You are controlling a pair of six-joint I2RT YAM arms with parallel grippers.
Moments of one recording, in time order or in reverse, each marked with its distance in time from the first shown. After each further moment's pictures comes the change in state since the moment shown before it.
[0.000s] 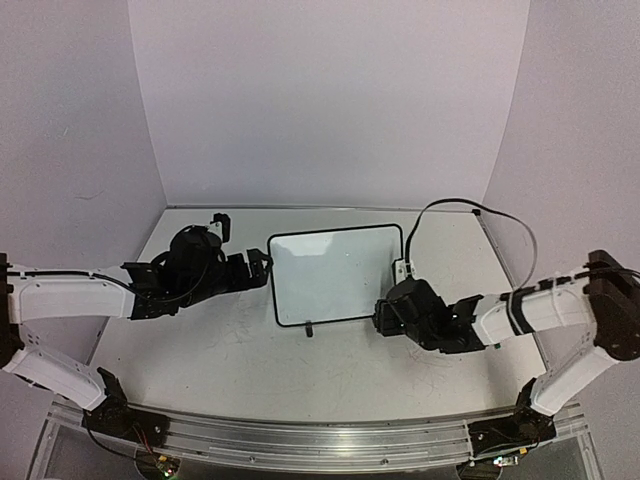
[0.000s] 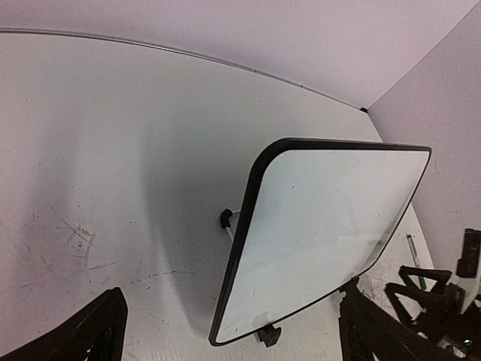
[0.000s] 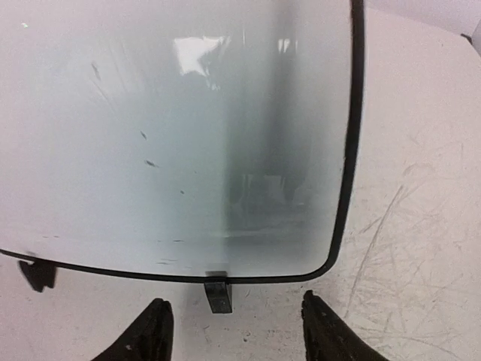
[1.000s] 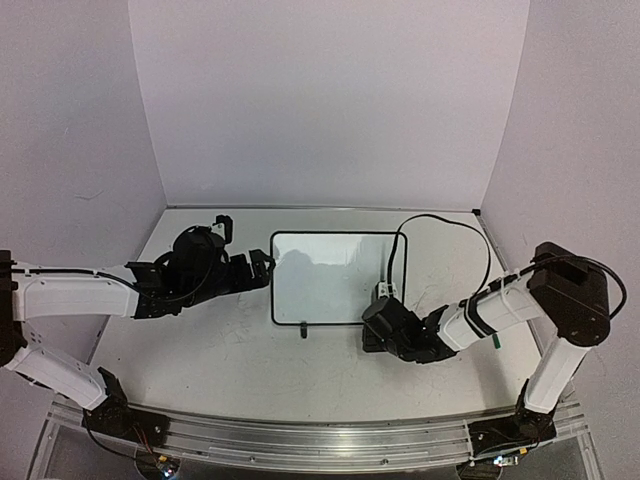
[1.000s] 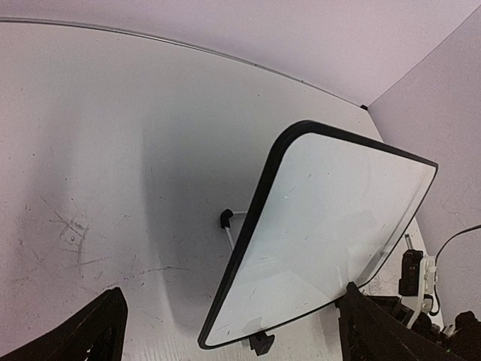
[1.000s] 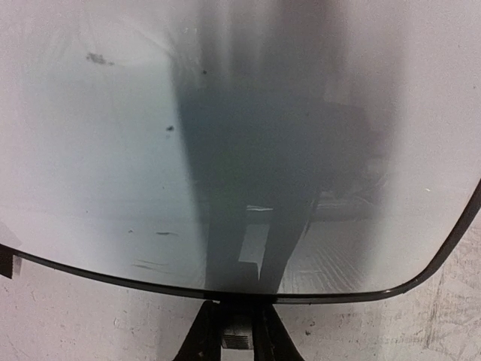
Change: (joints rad) left arm 0.000 0.026 0.007 0.006 0.010 -0.026; right arm 0.026 0.197 0.039 0.047 -0.082 0.175
